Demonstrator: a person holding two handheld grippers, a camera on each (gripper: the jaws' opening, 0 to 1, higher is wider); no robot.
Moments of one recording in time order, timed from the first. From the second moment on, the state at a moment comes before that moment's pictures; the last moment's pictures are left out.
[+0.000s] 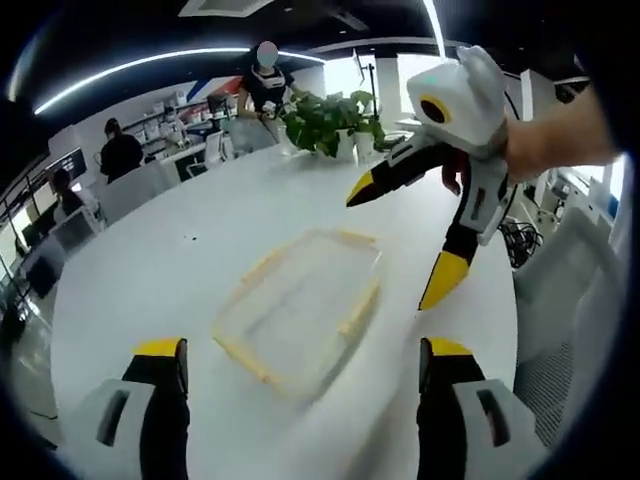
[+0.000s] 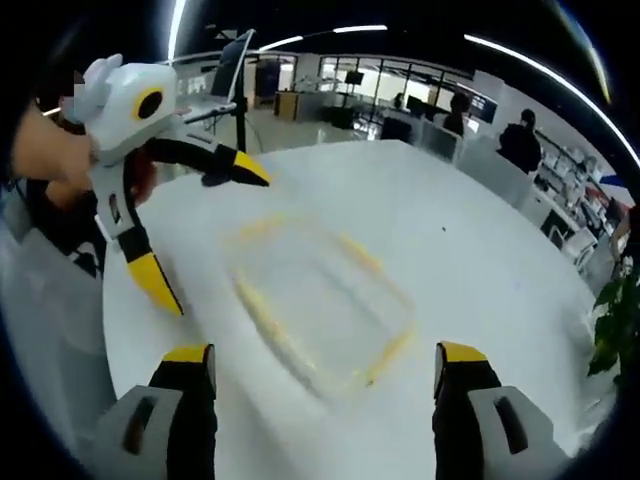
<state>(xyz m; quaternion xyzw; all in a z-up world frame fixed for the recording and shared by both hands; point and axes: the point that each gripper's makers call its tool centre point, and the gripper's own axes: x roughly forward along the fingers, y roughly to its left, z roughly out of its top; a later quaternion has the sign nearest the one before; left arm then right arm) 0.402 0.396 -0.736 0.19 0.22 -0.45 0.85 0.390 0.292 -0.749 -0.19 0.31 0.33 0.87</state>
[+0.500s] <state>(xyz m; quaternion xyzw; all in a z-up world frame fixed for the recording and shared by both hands) 0.375 0.409 -0.735 0.17 0.23 -0.44 0.85 0.362 0.280 -0.745 -0.18 0.29 0.31 0.89</state>
